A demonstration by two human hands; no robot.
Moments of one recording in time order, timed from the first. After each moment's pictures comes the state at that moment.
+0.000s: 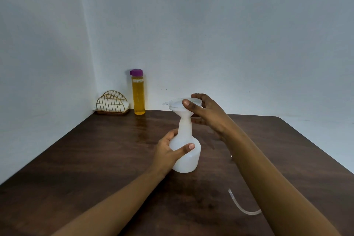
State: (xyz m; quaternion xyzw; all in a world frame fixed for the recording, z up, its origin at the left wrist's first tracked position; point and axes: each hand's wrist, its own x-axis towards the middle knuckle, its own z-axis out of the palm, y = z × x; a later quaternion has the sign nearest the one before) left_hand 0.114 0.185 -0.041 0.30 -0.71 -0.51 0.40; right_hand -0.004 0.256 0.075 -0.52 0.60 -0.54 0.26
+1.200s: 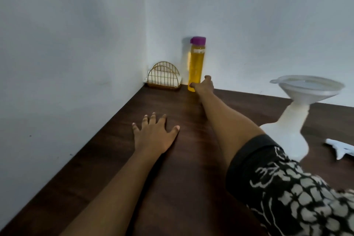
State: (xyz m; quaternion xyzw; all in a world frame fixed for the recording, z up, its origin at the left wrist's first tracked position) left_hand 0.284 0.050 -0.064 0.59 -0.80 -0.07 0.09; right_hand 0.084 -0.046 -0.013 -0.38 0.76 -0.49 0.19
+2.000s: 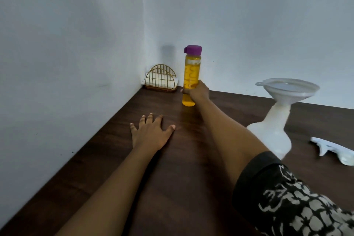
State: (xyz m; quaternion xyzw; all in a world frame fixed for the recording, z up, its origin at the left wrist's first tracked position) left_hand 0.283 0.050 -0.063 0.60 -0.79 -0.08 0.09; right_hand 0.095 -0.020 -0.013 -0.45 0.76 -0.44 0.14
